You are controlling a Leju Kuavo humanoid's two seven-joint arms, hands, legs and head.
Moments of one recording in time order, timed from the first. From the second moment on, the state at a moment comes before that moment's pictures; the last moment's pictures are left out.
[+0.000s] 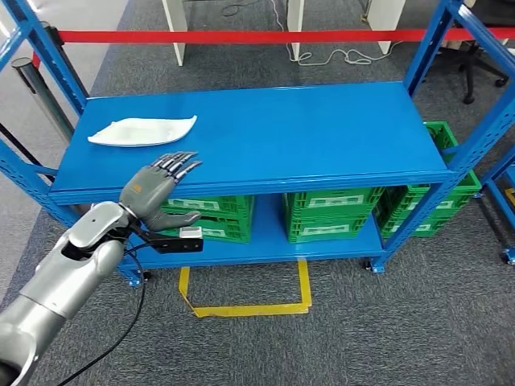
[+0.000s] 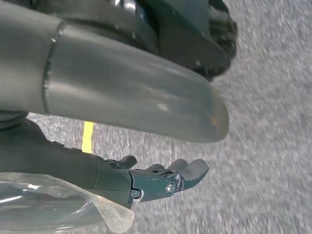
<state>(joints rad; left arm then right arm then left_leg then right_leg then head) -0.60 0.24 -0.57 -1.14 -0.87 0.13 -0.25 -0.06 0.19 -1.16 -0.21 1.19 0.06 -0.35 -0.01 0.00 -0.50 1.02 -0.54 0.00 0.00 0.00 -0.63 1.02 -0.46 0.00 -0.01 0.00</state>
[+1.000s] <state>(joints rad) -0.63 0.25 -0.51 -1.04 -0.96 0.14 -0.14 -0.06 0.19 -1.16 -0.21 1.21 0.05 -0.34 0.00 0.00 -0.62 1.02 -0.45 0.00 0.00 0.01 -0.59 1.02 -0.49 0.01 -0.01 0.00</state>
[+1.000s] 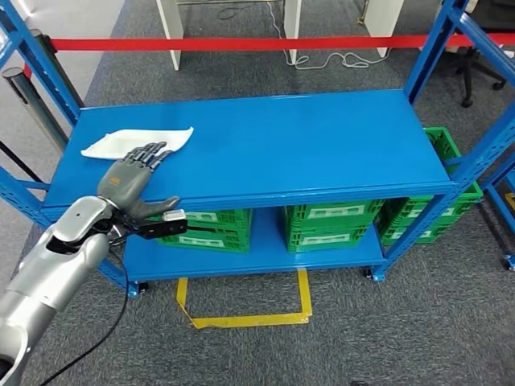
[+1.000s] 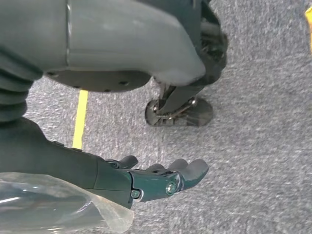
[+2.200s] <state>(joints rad) -0.65 0.23 -0.50 -0.97 -0.99 0.13 -0.12 -0.06 0.19 -1.17 -0.21 1.21 0.05 -0.34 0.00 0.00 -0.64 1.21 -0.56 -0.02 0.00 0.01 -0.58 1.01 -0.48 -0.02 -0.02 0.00</state>
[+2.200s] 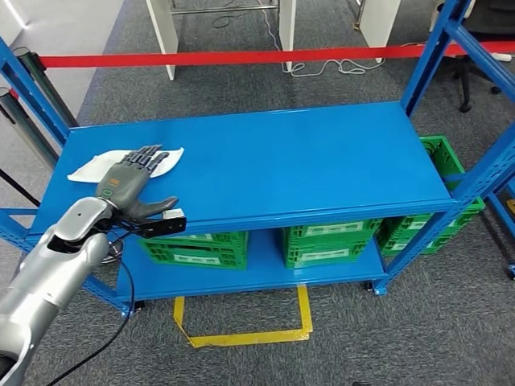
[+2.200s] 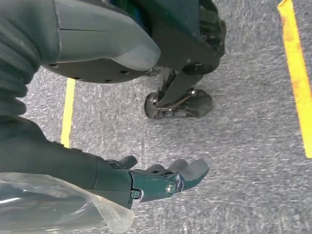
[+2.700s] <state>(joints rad) -0.63 0.24 -0.49 -0.97 -0.99 0.13 -0.12 -0.06 0.20 -1.17 -0.21 1.21 0.05 -0.34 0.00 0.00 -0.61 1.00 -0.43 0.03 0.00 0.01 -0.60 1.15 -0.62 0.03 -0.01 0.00</state>
